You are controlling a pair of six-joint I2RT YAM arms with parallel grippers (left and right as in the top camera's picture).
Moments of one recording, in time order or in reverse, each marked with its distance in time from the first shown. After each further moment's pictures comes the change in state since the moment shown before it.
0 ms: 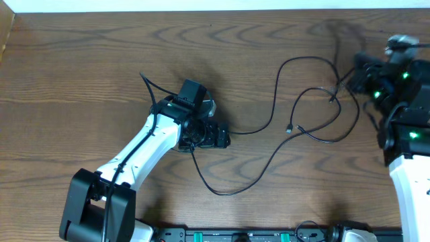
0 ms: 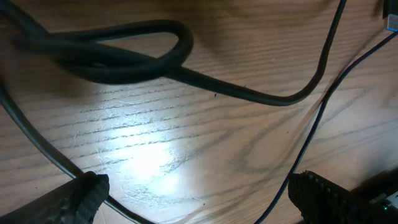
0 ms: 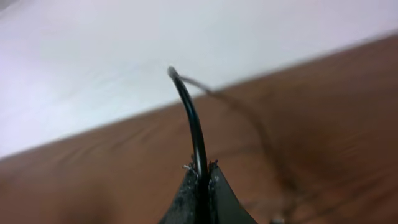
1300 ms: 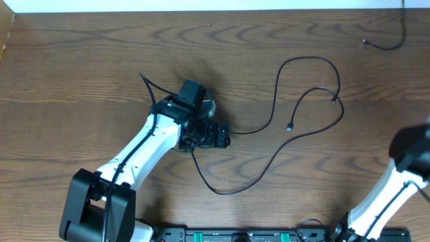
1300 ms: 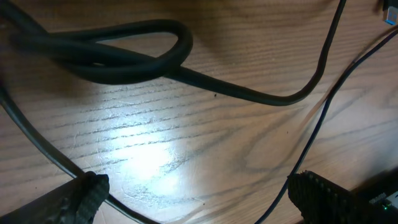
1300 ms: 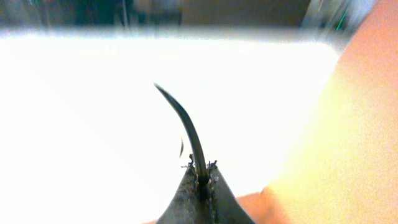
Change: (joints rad) left arm 0.000 0.000 0.000 0.000 0.000 0.000; right arm -0.273 1.085 1.426 -0.265 0.112 -0.414
